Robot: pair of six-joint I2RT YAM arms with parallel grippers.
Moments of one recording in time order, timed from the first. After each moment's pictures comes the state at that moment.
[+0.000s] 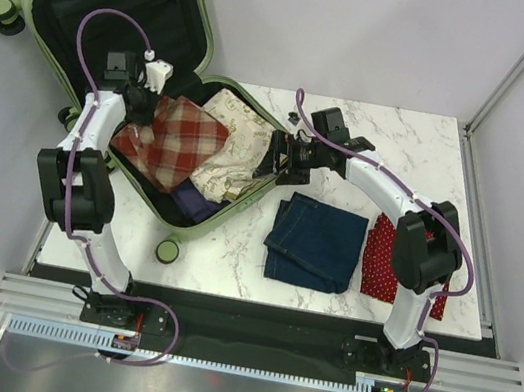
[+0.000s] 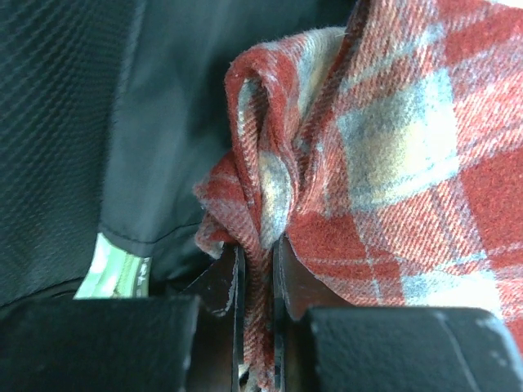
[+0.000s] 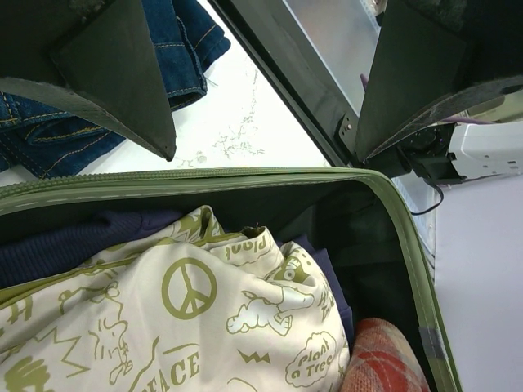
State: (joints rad) left arm 0.15 1.84 1.60 -0.64 0.17 0.46; right arm 0.51 1.92 1.57 -0.49 -0.64 0.47
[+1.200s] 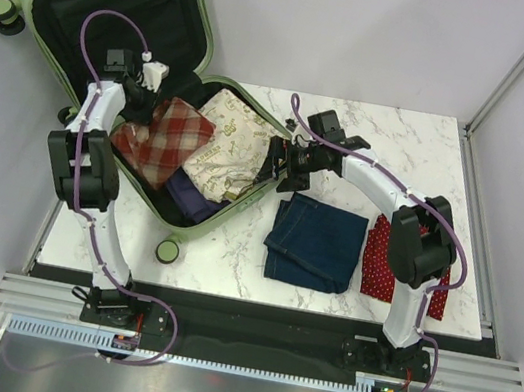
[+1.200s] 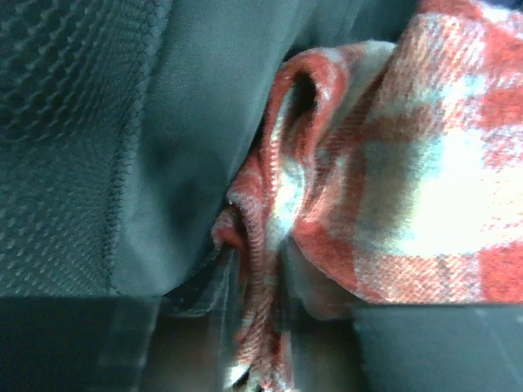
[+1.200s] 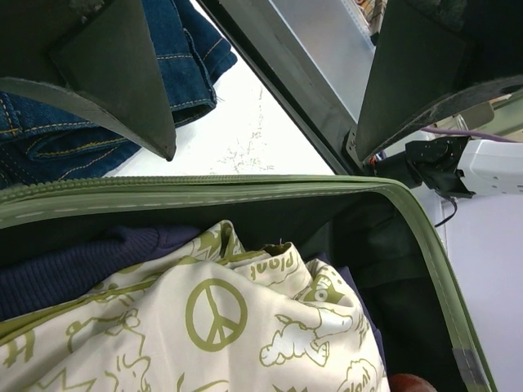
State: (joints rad) left arm 0.21 2.06 1.79 -0.72 0.21 0.49; right arm 0.51 1.96 1.59 -0.57 -0.65 0.45
